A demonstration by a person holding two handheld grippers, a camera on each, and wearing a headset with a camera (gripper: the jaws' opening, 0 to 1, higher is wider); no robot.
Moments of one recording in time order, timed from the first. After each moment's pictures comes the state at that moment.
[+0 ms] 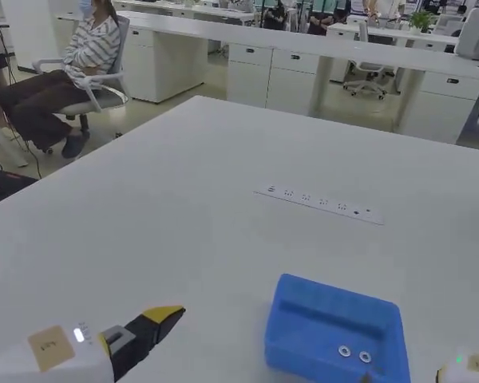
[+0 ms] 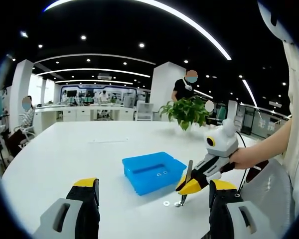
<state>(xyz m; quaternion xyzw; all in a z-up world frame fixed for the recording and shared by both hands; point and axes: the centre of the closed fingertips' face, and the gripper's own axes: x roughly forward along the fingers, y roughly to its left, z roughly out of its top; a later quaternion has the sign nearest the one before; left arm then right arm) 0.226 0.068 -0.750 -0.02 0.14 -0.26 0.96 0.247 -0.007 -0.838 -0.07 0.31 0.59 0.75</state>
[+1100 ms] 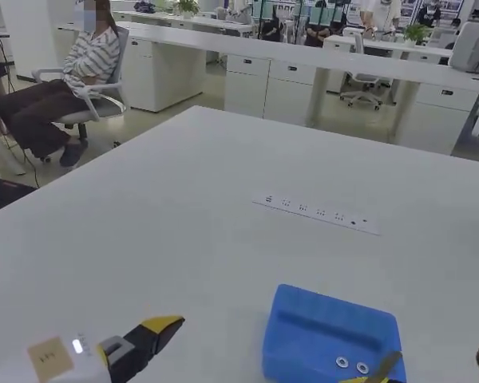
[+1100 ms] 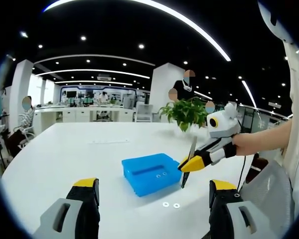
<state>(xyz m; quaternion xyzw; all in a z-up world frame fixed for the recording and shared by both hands) 0.225 0.068 -0.748 -0.03 0.13 -0.26 0.96 0.273 -0.018 -0.779 -0.01 0.28 0.57 0.77</state>
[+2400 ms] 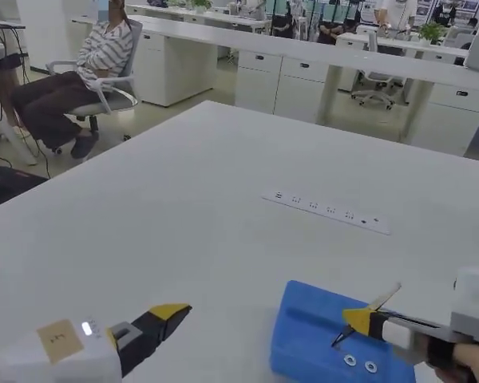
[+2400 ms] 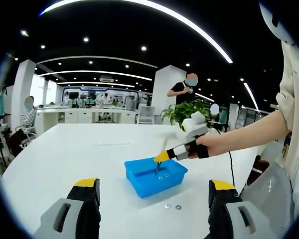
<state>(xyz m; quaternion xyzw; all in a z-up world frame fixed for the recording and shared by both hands) 0.227 0.073 -0.745 -0.03 0.13 -0.25 0.96 0.381 -0.003 -0.816 0.08 0.32 0.49 0.80</state>
